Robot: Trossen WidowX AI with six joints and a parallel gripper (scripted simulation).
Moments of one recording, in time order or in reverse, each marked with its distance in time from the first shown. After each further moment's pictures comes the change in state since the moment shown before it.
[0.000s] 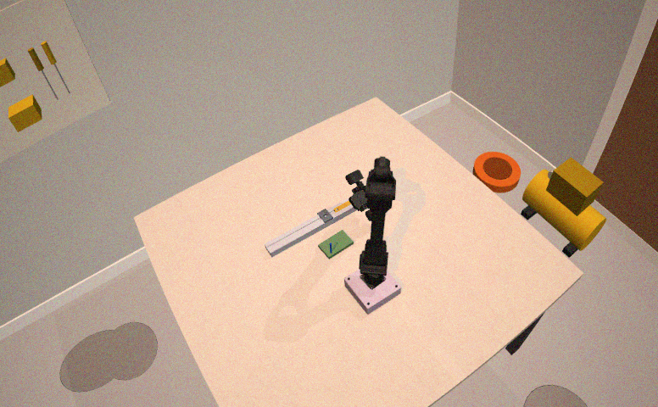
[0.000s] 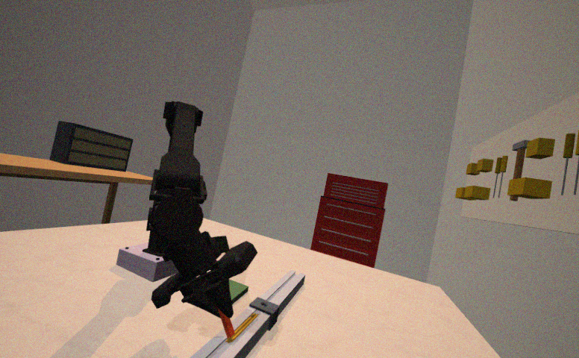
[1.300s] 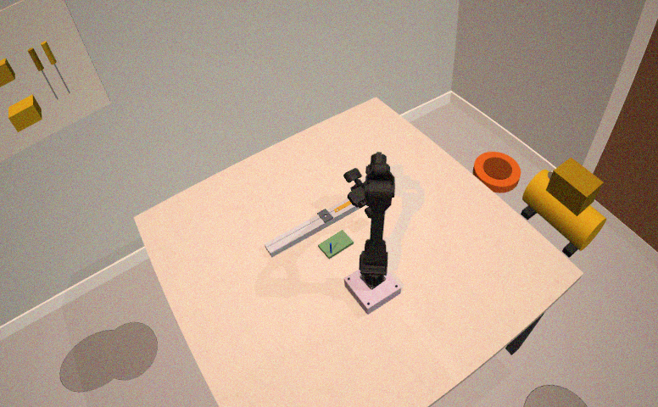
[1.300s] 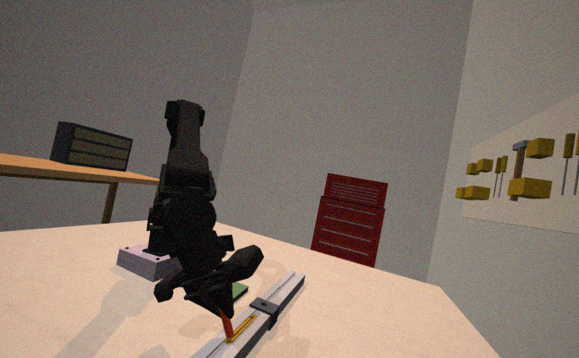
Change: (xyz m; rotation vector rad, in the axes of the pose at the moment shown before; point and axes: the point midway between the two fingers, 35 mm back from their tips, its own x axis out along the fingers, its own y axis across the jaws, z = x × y) arm 0.001 -0.005 -0.001 0.029 0.000 0.097
